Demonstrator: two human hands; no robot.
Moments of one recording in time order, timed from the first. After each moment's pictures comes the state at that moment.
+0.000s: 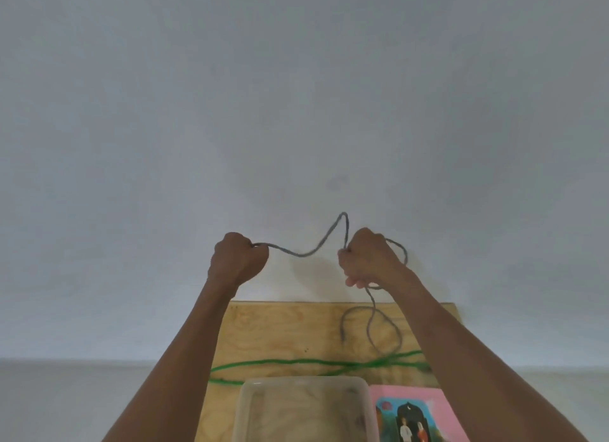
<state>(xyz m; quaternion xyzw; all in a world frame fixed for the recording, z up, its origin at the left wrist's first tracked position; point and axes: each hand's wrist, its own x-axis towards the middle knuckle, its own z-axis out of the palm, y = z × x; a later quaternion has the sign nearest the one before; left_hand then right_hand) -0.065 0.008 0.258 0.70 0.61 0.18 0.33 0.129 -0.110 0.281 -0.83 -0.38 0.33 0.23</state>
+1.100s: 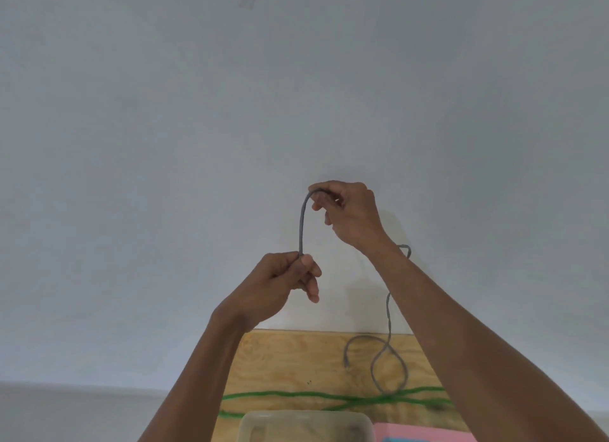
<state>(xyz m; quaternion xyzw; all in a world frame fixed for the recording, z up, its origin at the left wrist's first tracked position) -0.052 -0.054 0.316 0.73 0.26 0.23 0.59 0.136 -0.058 0.351 -0.62 -0.53 0.16 0.56</state>
